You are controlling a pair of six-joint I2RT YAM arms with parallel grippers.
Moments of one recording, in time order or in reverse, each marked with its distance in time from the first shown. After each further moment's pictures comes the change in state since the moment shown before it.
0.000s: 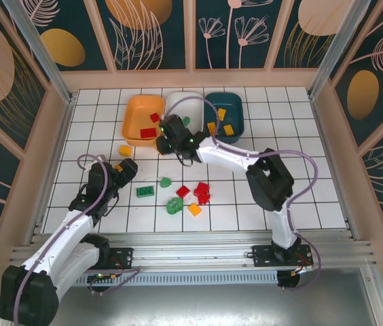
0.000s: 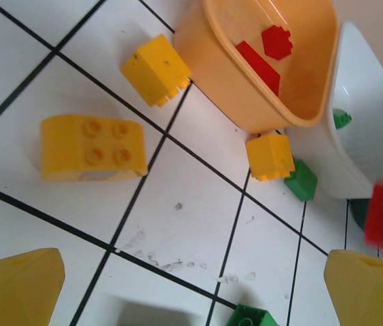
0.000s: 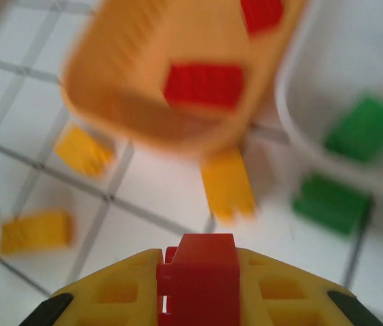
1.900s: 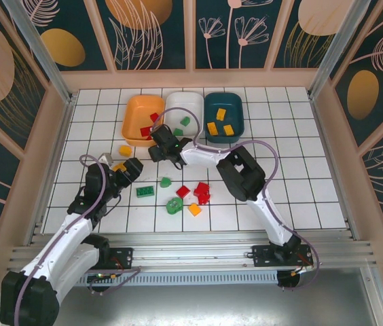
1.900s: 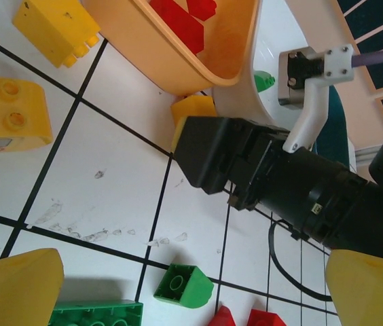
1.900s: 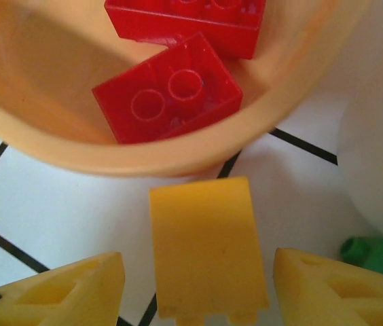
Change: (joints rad) left arm 0.010 -0.044 -0.017 0.078 0.220 -0.014; right arm 0.014 0.302 0.141 0.035 0.079 -0.198
